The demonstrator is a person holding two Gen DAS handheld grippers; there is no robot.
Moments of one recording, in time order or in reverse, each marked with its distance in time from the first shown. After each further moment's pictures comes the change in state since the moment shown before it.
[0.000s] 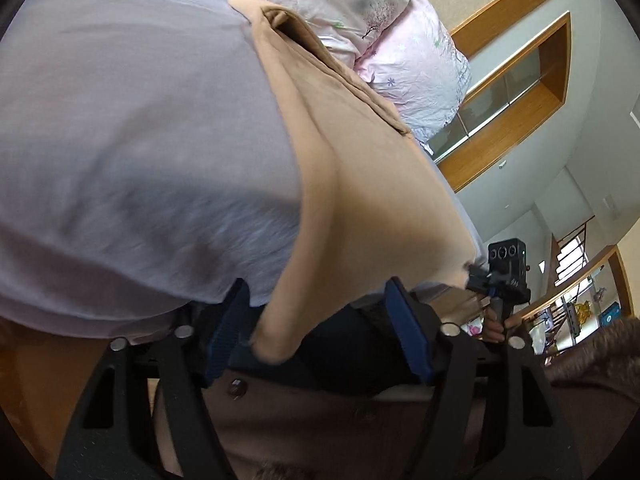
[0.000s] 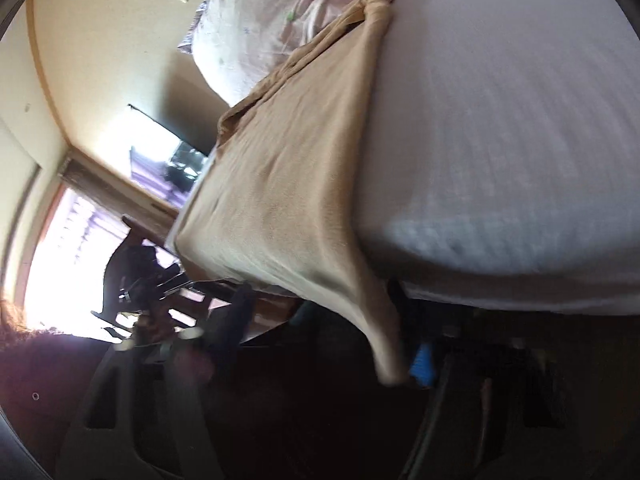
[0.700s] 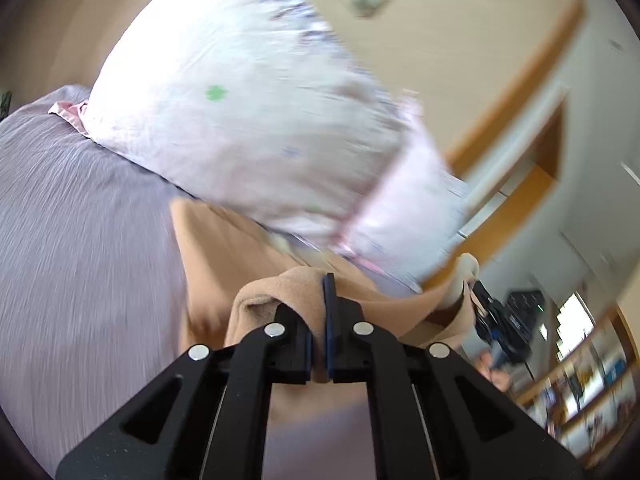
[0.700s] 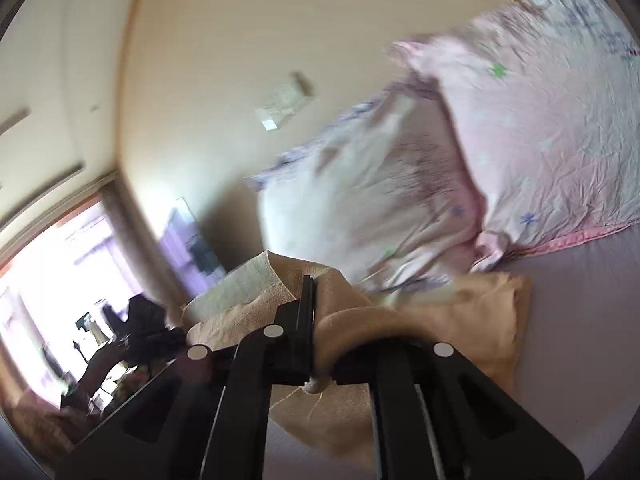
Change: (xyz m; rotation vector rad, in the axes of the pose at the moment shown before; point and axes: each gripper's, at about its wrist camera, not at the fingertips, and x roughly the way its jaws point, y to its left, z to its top) left arm -0.006 -0.032 0.256 -0.032 -0.324 0.025; right arm 0.013 0.092 0.279 -0.243 -0.497 -0.048
